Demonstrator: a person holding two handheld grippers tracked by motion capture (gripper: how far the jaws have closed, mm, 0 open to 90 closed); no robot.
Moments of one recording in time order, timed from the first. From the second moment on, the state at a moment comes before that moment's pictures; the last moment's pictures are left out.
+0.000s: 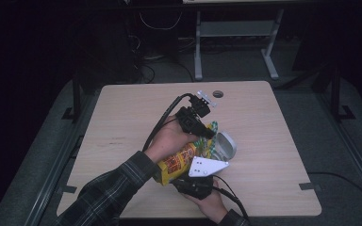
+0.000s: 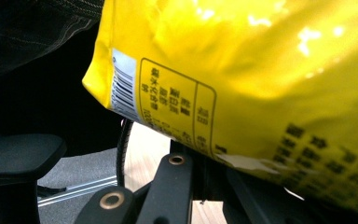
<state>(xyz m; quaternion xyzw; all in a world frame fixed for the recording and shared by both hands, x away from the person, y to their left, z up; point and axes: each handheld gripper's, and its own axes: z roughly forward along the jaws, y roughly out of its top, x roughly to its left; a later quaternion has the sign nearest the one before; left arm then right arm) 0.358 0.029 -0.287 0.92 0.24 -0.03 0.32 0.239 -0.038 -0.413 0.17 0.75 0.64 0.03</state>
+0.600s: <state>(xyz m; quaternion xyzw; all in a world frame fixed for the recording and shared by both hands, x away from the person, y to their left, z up) 0.358 0.029 -0.287 0.92 0.24 -0.03 0.31 0.239 -0.038 -0.413 0.17 0.75 0.64 0.03</state>
